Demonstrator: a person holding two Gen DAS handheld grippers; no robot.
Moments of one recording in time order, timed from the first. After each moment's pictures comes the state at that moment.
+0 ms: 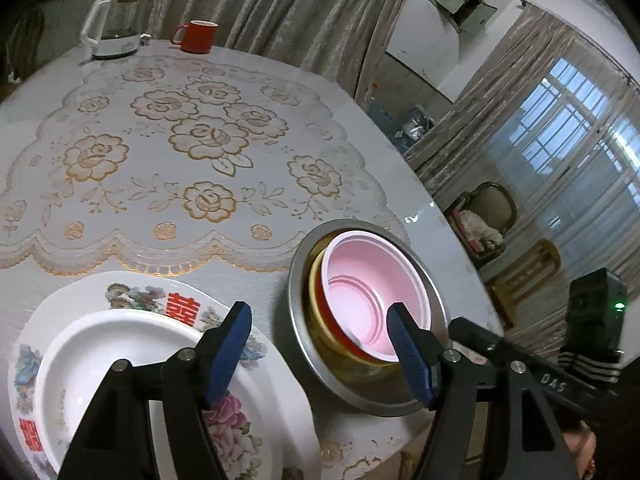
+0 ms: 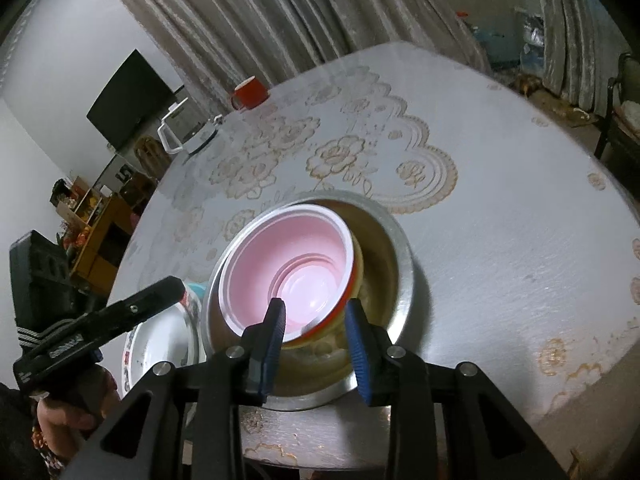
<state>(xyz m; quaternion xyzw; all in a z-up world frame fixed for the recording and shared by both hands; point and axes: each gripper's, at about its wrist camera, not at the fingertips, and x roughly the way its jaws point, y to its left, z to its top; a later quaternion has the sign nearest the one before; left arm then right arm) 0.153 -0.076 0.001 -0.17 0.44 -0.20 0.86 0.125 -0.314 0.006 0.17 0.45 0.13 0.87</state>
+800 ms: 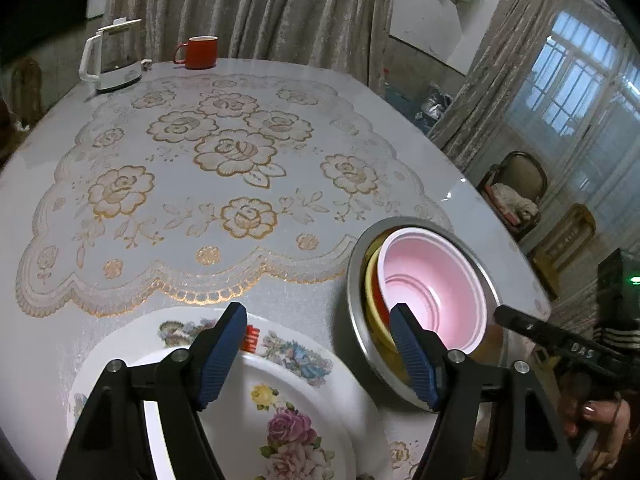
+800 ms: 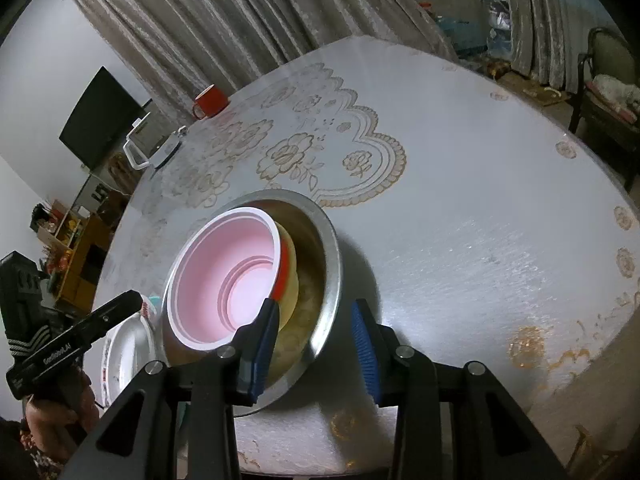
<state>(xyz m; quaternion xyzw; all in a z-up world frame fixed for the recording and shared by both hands) 0.169 -0.068 0.000 -0.08 0.45 -0.18 0.87 0.129 -0.343 -0.017 0.19 0.47 0.08 0.86</state>
